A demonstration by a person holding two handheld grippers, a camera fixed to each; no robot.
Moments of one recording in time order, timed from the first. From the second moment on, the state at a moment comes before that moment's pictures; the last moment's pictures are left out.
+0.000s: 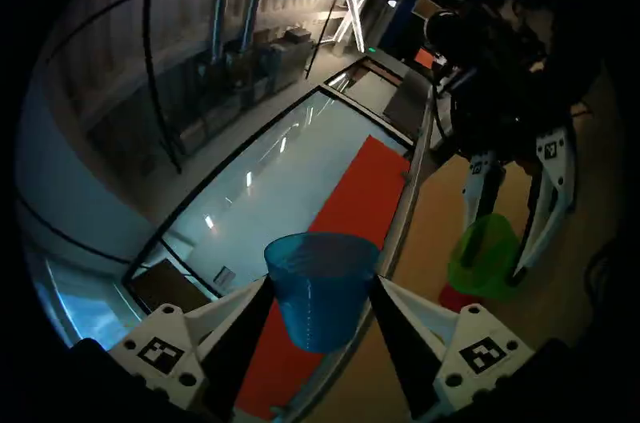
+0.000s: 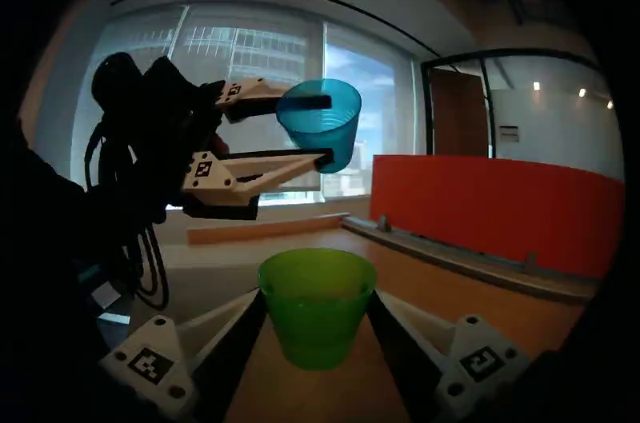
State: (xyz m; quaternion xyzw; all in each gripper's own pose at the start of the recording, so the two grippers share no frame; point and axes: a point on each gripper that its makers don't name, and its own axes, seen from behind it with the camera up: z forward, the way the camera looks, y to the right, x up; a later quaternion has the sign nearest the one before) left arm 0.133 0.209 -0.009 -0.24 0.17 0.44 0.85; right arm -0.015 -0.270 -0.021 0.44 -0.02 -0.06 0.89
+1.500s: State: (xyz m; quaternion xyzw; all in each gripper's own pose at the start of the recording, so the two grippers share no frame) left arm 0.096 0.195 0.007 -0.32 0.00 0.06 0.95; right arm 0.005 -0.256 -0.022 0.43 -0.01 -0.06 0.90
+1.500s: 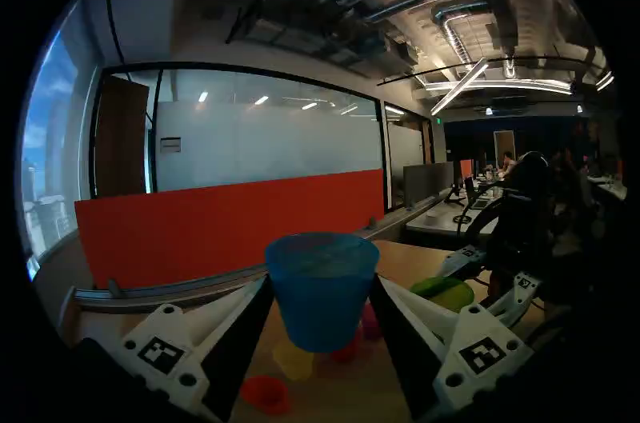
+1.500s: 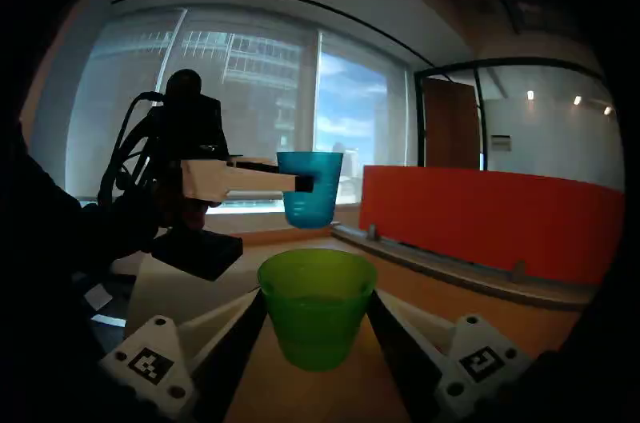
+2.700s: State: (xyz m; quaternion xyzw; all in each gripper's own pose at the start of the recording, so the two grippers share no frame) left arm -0.008 0.185 0.002 -0.34 -0.11 0.08 0.93; right arm -0.039 -0.213 -0.015 0.39 -0.09 -0.10 0.91
